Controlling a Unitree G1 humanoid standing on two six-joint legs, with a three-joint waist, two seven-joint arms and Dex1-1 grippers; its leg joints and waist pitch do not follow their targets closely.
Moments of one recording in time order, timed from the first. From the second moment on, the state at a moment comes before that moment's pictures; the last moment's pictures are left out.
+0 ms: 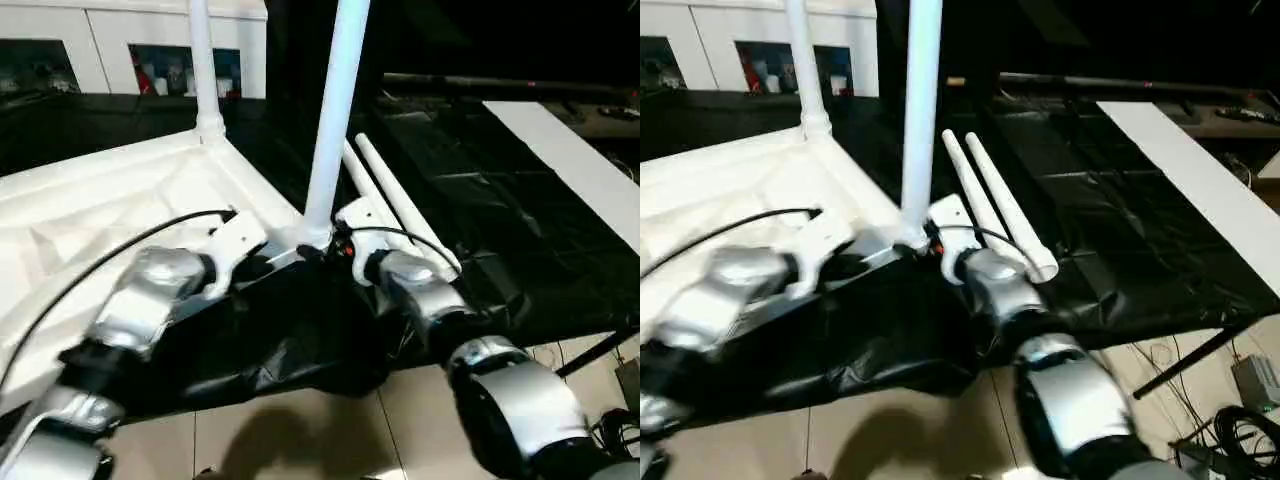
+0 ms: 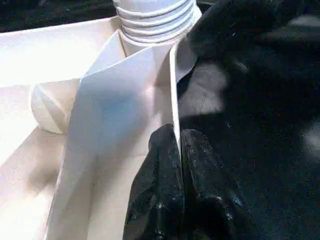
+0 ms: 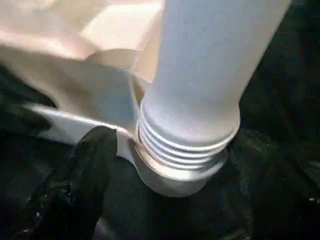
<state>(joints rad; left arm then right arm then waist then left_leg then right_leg) -0.50 0.52 -0.24 0.30 0.03 0.38 -0.89 -0.84 -0.05 0.09 1.17 -0.01 -0.17 0.69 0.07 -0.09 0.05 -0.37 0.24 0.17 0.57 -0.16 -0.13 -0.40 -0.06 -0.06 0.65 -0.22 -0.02</state>
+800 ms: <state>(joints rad) -0.42 0.65 -0.28 0.17 -0.08 0.36 -1.20 -0.75 -0.16 0.15 1.02 0.04 -0.17 1.21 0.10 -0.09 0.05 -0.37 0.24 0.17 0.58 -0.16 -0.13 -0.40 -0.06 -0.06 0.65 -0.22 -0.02</state>
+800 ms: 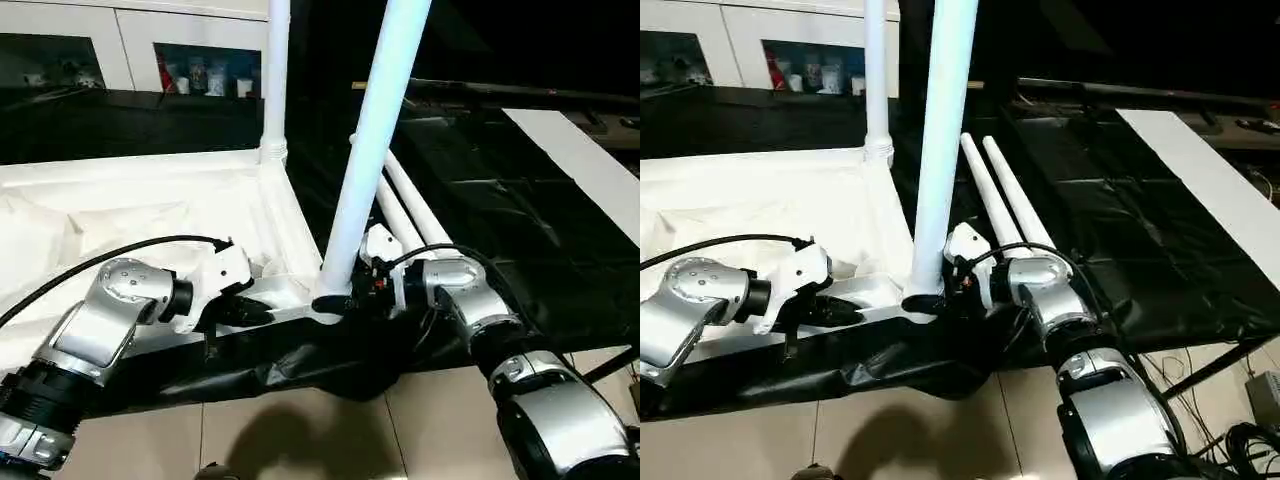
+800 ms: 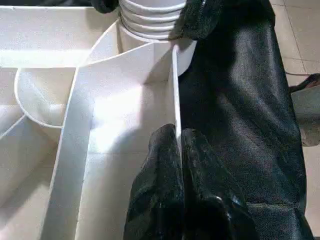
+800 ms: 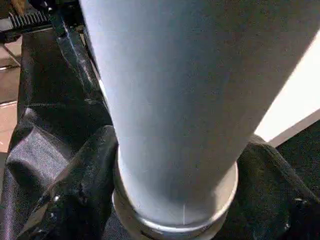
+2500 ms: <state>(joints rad) -0.42 0.62 -0.28 0.22 -0.08 0.30 -1.12 -0.73 -0.15 0.17 1.01 0.00 -0.20 1.03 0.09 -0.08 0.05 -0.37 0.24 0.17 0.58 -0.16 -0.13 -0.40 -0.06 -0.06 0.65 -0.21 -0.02</state>
